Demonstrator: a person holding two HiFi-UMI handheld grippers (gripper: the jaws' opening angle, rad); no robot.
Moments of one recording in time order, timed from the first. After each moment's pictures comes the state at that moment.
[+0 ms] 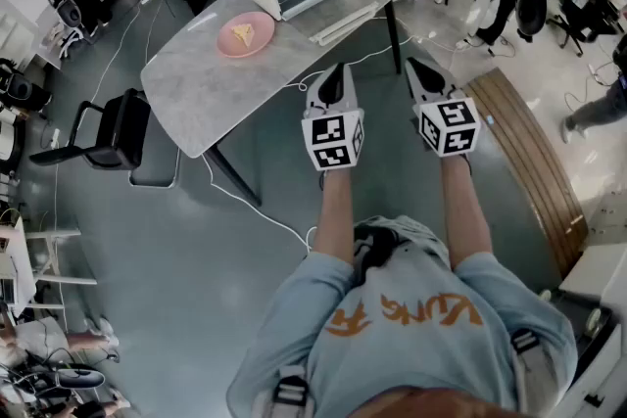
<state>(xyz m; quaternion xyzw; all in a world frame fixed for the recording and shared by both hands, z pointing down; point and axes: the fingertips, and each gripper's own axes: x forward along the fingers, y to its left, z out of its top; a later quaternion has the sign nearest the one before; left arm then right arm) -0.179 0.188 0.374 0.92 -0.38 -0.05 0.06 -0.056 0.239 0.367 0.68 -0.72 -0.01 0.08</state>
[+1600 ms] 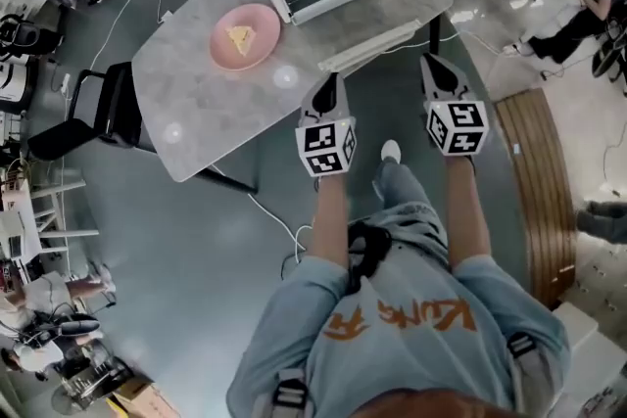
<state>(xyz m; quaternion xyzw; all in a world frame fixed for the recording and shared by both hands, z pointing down) -0.095 -0.054 0.505 0.87 -0.48 0.05 0.14 0.085 -0.033 0.473 0.64 -0.76 0.09 0.09</state>
